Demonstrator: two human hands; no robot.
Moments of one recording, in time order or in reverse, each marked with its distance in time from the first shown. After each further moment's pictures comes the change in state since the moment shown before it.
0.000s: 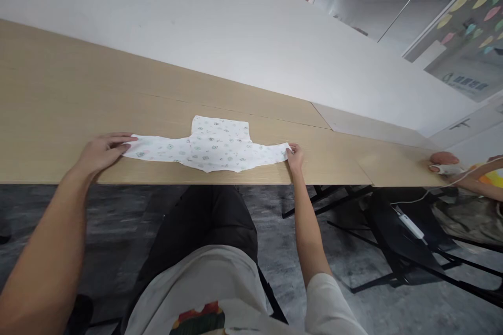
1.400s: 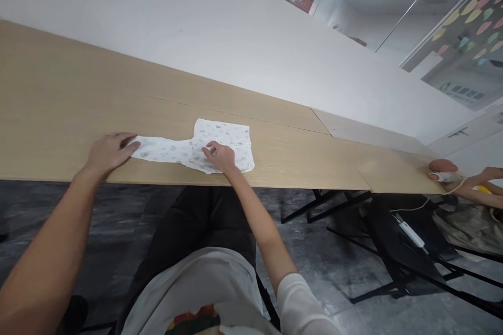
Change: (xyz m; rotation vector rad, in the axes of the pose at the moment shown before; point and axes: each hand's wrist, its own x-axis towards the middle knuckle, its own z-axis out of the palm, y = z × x) left_hand -0.005 0.021 0.003 0.332 0.008 0.005; right_hand -0.114 -0.192 0.136 -0.137 -0.580 -0.443
